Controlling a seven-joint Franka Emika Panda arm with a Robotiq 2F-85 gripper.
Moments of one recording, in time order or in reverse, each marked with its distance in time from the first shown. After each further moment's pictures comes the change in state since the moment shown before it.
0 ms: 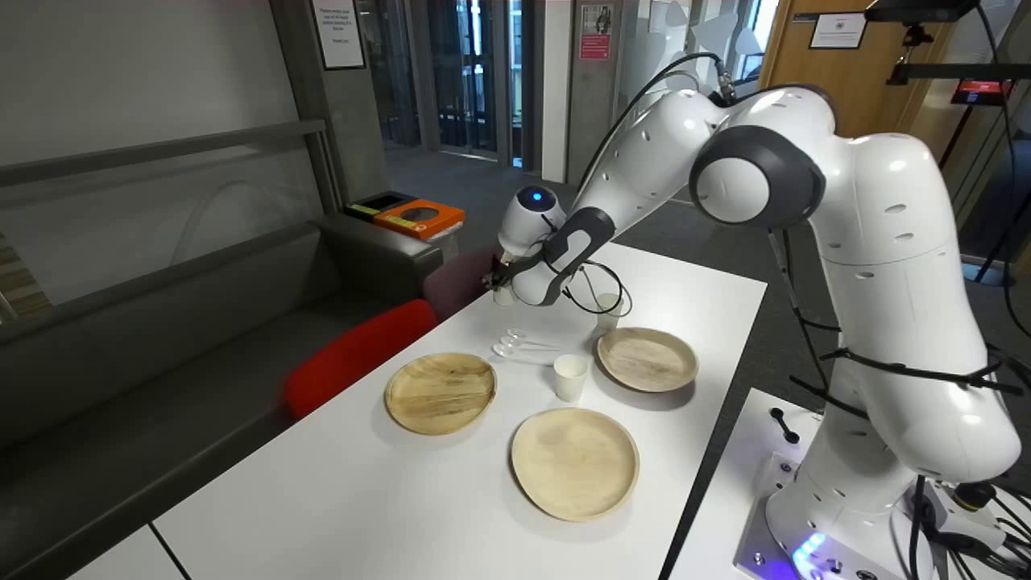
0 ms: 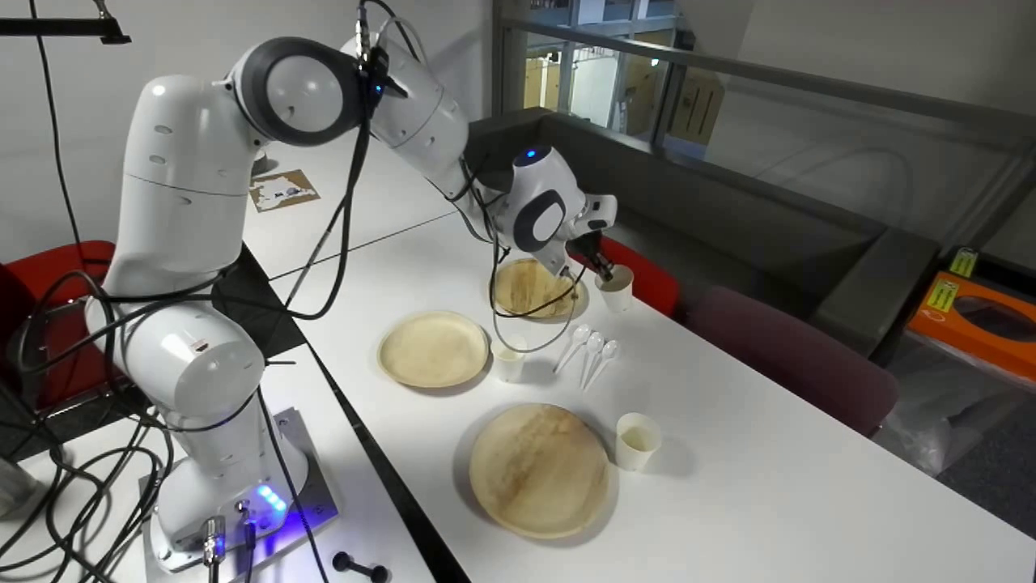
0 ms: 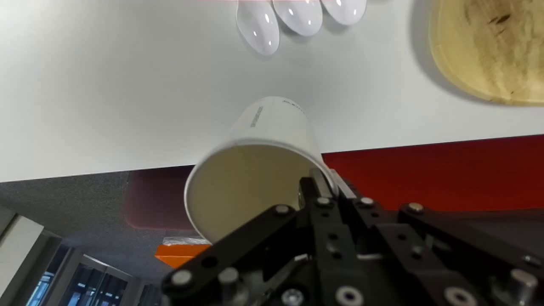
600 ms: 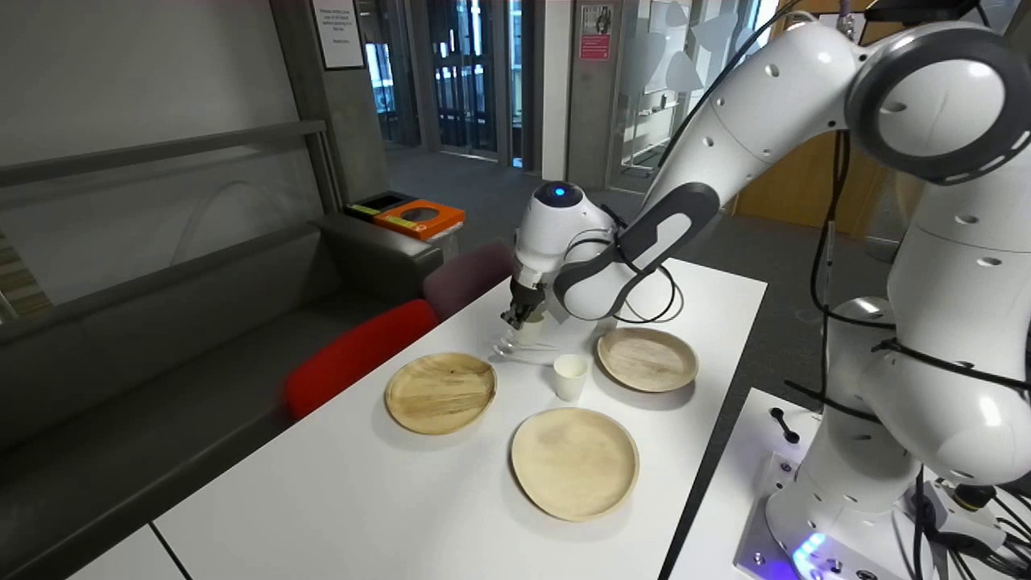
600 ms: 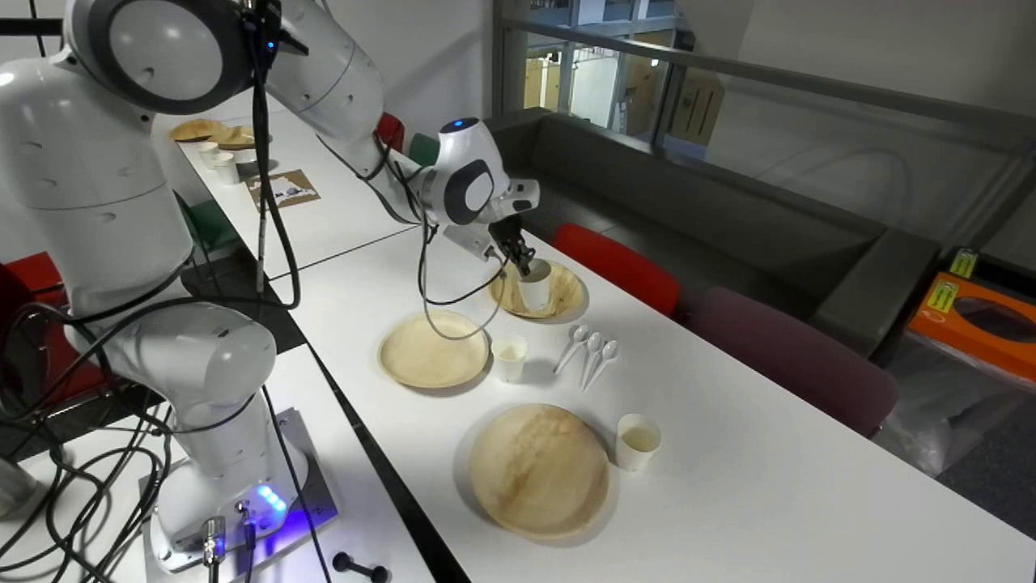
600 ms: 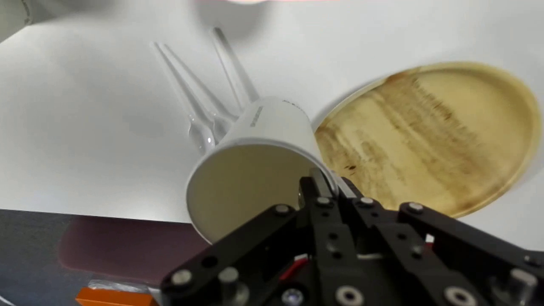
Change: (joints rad) arm 0.238 -0.402 -0.059 -0.375 -0.235 -0.211 0.055
